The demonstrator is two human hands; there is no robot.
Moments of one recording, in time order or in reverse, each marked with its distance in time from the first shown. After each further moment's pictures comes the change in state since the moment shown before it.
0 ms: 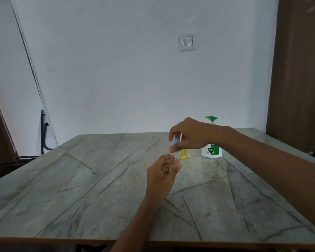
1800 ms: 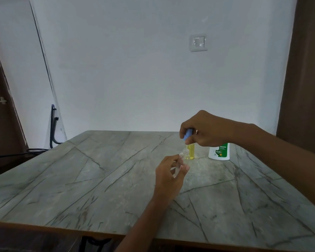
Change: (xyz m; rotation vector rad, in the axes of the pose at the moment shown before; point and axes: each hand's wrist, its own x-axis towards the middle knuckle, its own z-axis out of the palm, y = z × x) left_hand -0.004 -0.003 0.003 0.044 0.041 0.000; right_hand -0.012 -0.007 -0.018 0.006 0.103 -0.113
